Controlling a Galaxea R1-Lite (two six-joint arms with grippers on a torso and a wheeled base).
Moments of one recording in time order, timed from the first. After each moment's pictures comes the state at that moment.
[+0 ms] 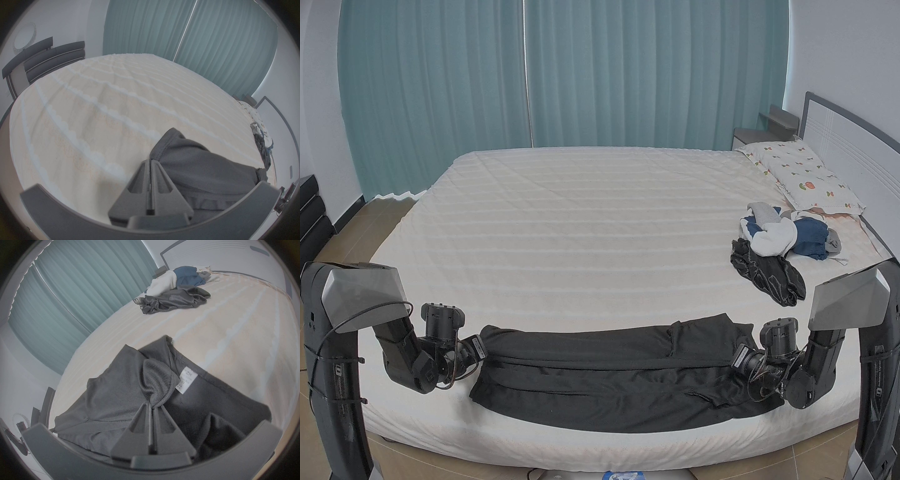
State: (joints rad) left arm -0.11 2.34 -0.66 -0.95 0.15 -0.53; right arm 0.23 2.40 -0.49 -1.25 -0.12 0.72
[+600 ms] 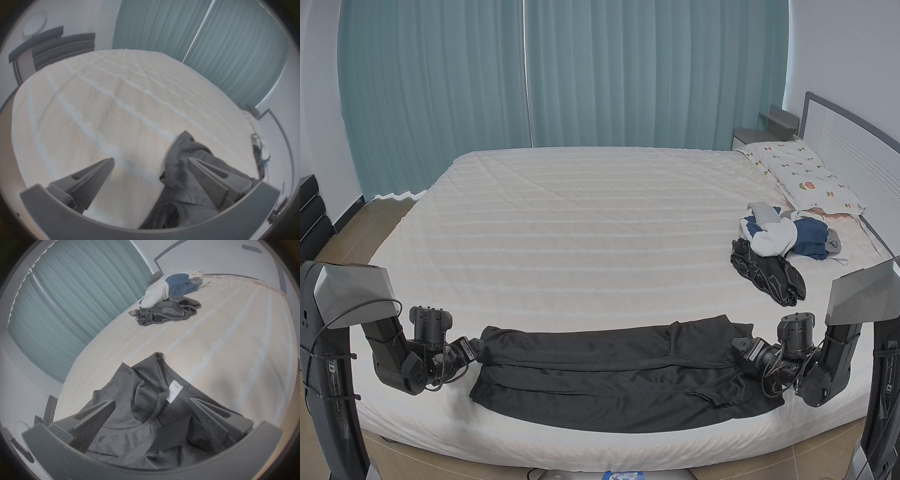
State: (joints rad) left arm -0.07 2.32 -0.60 -0.96 0.11 -0.61; right arm 0.19 2.33 -0.42 -1.28 -0.12 0.74
